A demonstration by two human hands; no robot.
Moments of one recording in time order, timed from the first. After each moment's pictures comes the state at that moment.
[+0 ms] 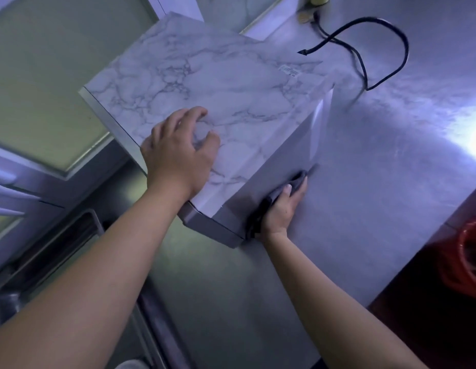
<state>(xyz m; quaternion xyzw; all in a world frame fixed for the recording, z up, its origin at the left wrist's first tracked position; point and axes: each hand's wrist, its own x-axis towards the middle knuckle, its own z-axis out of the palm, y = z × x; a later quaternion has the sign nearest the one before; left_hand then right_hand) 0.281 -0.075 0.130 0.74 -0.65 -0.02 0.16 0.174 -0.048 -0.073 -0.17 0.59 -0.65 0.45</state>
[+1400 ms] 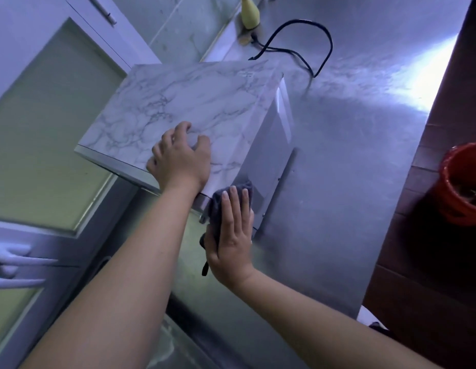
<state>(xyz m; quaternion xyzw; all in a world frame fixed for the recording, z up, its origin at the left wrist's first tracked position) 0.282 -0.076 0.130 0.74 -0.66 -0.02 0.13 0.278 0.059 -0.001 -0.50 0.59 -0.61 0.18</state>
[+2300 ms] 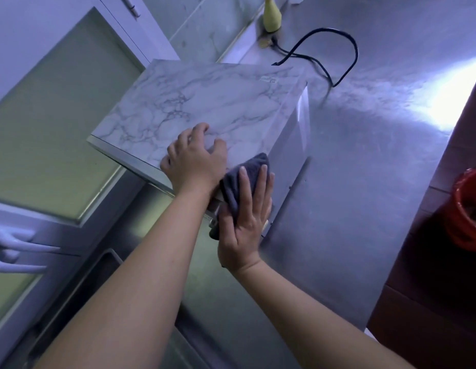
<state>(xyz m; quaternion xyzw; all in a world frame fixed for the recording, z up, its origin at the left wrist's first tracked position) 0.281 -0.077 0.133 0.74 -0.65 -0.04 0.14 0.257 0.031 0.041 -0.41 0.56 -0.69 0.21</state>
